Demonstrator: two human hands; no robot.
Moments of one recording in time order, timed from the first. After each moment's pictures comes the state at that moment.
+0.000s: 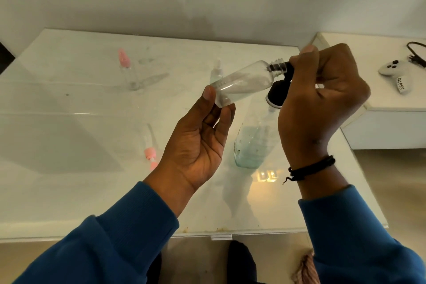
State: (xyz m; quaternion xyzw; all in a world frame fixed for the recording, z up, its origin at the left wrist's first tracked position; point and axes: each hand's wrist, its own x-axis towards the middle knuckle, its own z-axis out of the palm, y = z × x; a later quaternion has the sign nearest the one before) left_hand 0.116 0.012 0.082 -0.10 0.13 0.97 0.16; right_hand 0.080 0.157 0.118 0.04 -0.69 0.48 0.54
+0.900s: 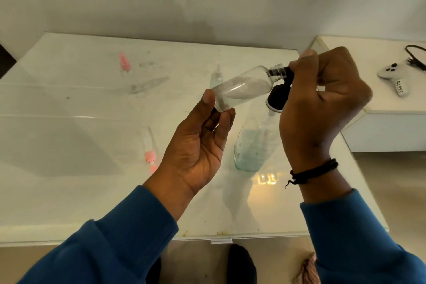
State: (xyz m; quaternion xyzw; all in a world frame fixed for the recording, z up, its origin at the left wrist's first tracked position) left_hand 0.118 0.014 0.087 -0.12 0.15 0.97 0.15; right_hand 0.081 0.160 0.120 0.03 -0.70 0.48 0.53
